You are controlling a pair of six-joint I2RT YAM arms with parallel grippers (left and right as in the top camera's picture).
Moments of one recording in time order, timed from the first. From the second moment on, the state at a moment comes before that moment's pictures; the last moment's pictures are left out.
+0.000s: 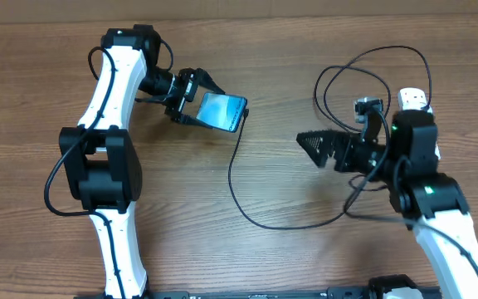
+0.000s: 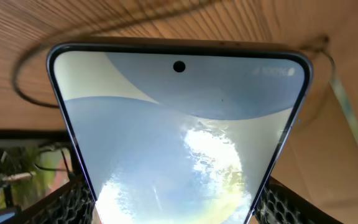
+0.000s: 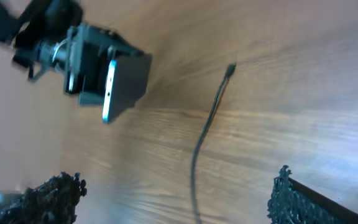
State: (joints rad) left arm -0.07 2.29 2.05 -1.48 0.92 -1.06; right arm 0.11 1.10 0.85 -0.45 -0.65 0.46
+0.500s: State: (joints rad) left arm -0.24 2.29 2.05 -1.41 0.63 -1.23; right arm 0.19 1.41 0.85 -0.26 -0.68 0.71
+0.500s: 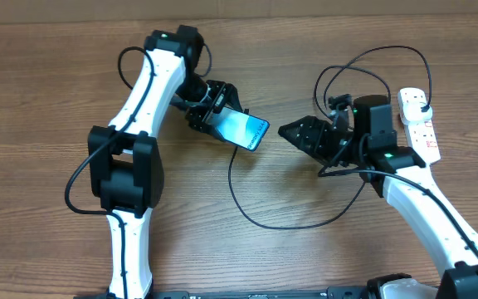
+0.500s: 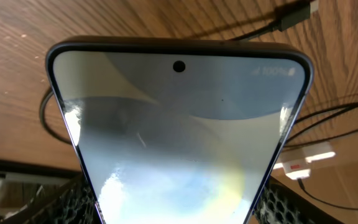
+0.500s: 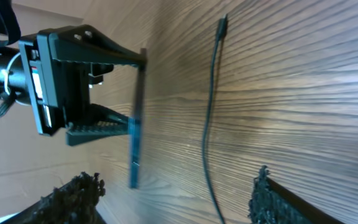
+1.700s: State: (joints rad) left arm -0.33 2.29 2.05 -1.41 0.61 -1.26; right arm 0.43 1.51 0.85 -0.05 -0.37 0.96
